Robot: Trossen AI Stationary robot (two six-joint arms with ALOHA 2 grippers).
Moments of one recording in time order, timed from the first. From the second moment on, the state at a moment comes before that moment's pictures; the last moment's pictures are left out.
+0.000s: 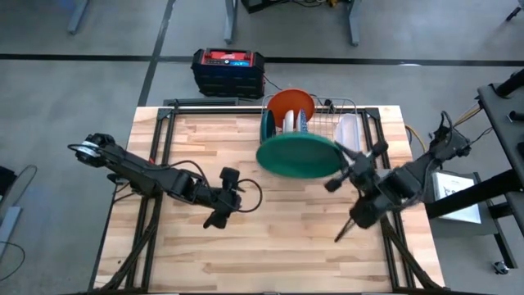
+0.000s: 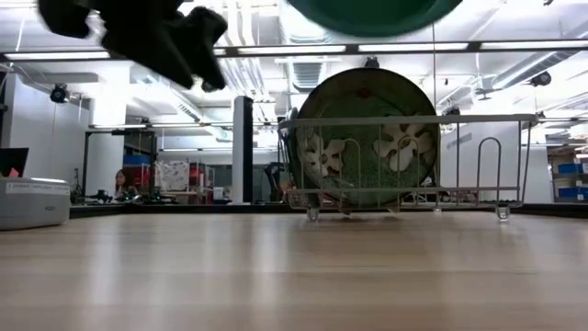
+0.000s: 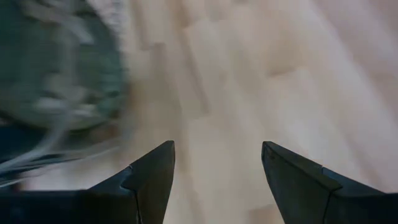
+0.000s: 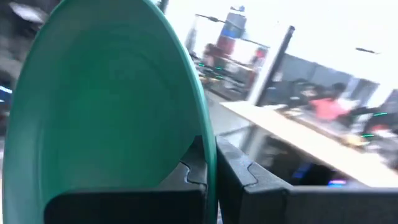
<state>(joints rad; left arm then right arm) -0.35 1.40 1.02 -0.50 -0.31 0.16 0.68 1.30 1.35 -1.07 1.57 0.68</state>
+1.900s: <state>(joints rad) 0.27 1.42 1.47 -0.29 0.30 0.79 0.24 0.99 1.22 -1.48 1.46 0.83</state>
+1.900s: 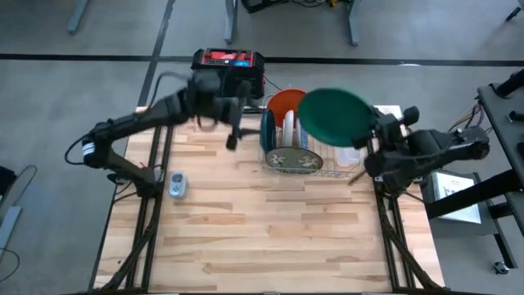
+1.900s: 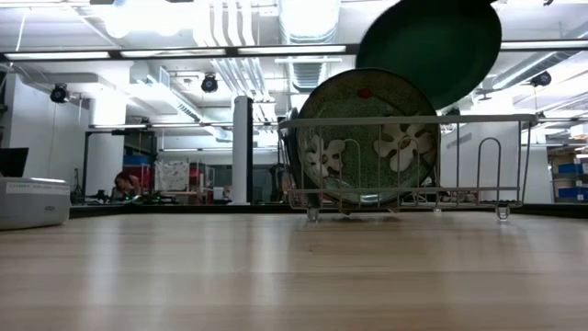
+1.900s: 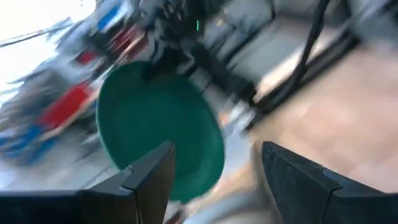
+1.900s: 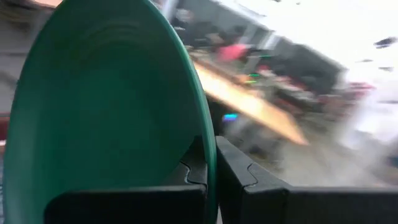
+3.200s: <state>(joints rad) 0.51 2.04 2.34 -0.76 0.98 0.54 0.49 1.08 1.49 -1.05 1.57 0.03</state>
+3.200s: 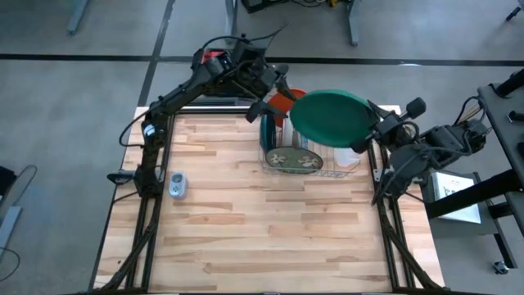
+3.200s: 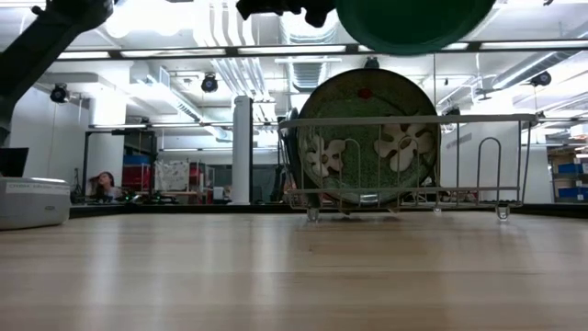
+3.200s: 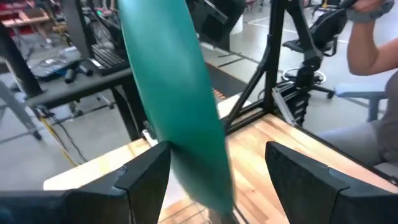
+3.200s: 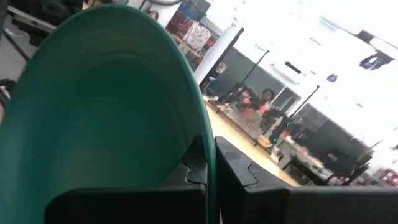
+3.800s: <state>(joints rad) 0.51 2.07 2.36 -0.54 0.92 0.45 0.41 1.12 1.64 -0.98 1.57 0.00</state>
